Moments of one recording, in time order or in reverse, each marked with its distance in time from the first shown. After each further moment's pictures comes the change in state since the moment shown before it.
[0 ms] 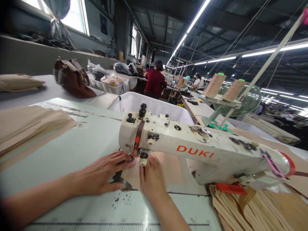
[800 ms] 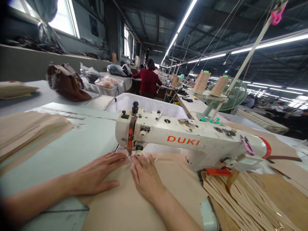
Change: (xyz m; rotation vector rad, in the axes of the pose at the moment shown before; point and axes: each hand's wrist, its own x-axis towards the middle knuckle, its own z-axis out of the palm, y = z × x) left_hand -0.018 0.007 0.002 0.032 -0.059 -0.030; right_hand -0.019 -0.021 -0.016 0.022 -0.207 -0.114
